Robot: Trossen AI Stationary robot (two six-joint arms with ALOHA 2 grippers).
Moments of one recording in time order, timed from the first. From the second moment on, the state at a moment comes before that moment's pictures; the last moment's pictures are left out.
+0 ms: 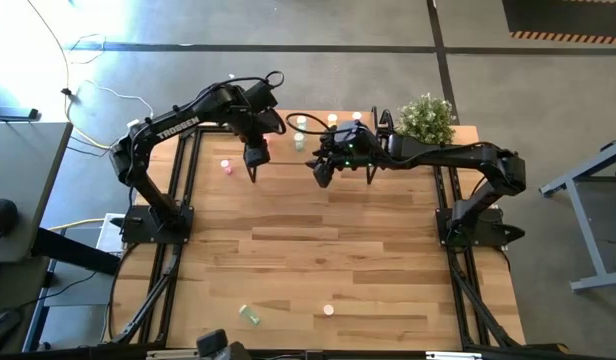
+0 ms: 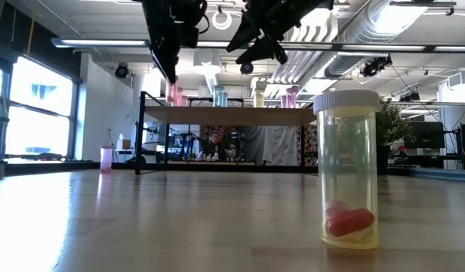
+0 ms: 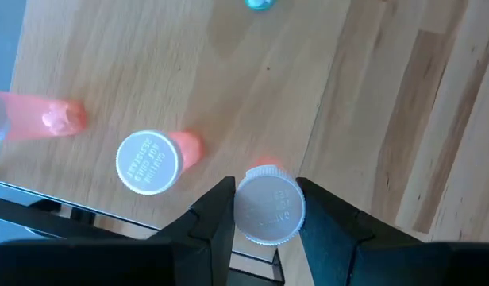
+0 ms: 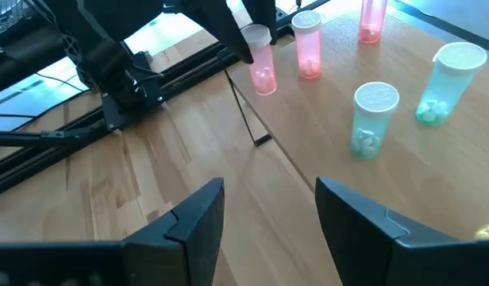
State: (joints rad) left arm 0.69 1.65 1.65 -1.29 0.05 0.32; right arm -0.23 1.59 1.37 -0.33 0.04 0.33
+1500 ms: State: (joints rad) left arm 0.70 1.70 1.65 -1.28 0.02 0.14; right arm -0.27 1.59 1.37 -0.33 0.01 0.30
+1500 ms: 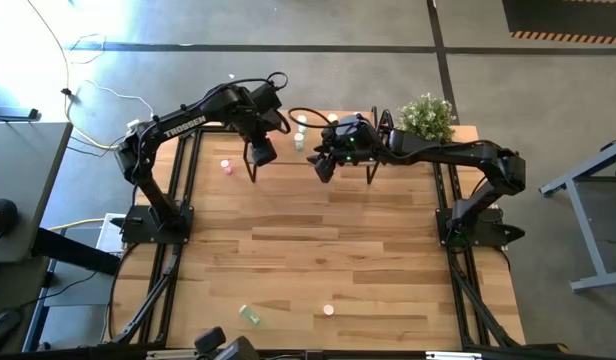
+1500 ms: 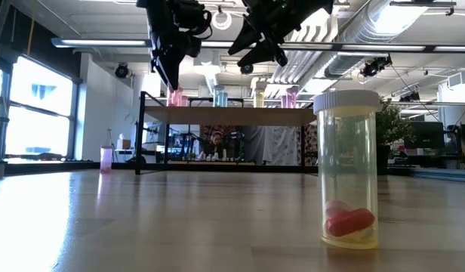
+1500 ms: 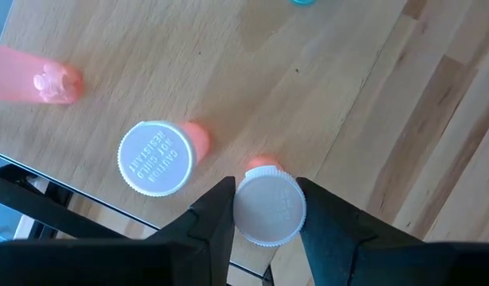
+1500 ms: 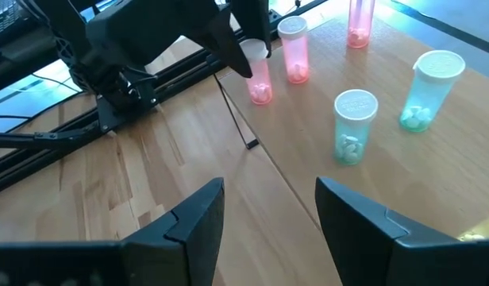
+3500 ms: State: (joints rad) left arm 0.67 1.30 1.55 -1.34 0.04 0.00; right arm -0.27 1.59 1.37 -0.33 0.00 0.27
